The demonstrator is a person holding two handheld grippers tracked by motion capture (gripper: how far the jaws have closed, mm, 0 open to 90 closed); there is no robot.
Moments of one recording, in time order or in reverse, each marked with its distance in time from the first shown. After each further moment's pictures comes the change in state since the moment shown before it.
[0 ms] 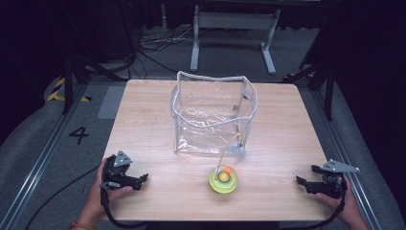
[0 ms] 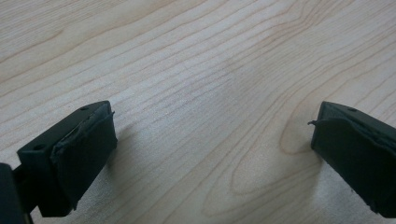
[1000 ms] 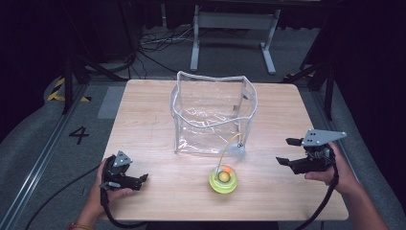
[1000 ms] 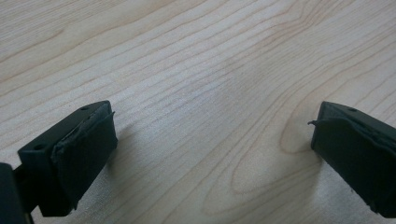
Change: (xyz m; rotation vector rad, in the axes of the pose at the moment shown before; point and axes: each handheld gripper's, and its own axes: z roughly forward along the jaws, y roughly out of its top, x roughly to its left) left arm 0.000 0.000 0.000 0.001 0.002 -0.002; right arm 0.072 0.148 -0.038 -0.052 0.222 -0.362
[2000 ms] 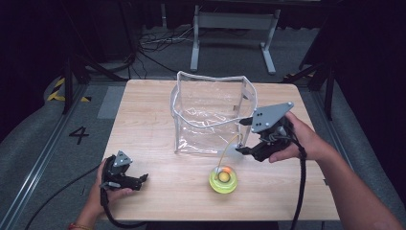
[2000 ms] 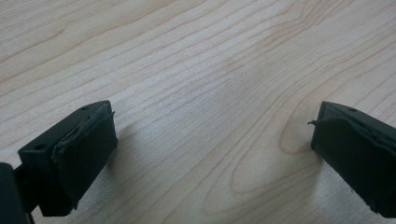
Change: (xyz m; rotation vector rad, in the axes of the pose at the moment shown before) left arm 0.000 0.000 0.000 -0.001 0.001 0.001; right arm 0.061 0.153 0.020 0.041 0.187 -0.424
